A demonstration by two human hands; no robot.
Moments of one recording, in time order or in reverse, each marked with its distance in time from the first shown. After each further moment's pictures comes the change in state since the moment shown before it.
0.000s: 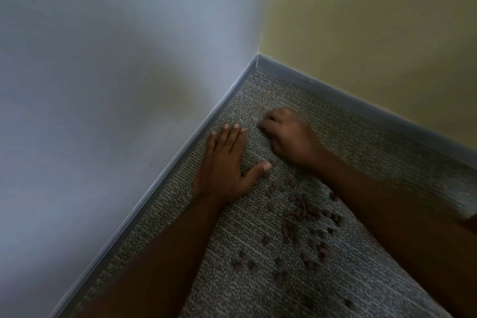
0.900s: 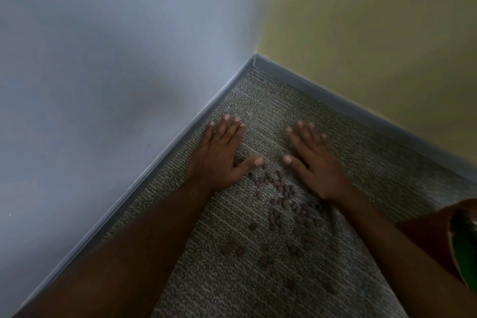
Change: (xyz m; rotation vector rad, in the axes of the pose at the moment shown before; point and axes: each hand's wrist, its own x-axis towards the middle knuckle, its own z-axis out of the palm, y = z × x) left_hand 0.000 0.001 0.003 0.092 -0.040 0.069; right_hand -0.119 0.009 -0.012 0.176 -0.181 0.337
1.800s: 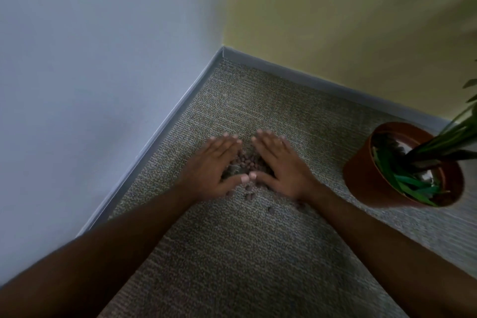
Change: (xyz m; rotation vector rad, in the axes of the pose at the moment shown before) left_hand -0.112 0.041 -0.027 0.041 -0.061 0.337; right_hand -0.111 -0.055 0.028 -0.069 0.009 -0.127
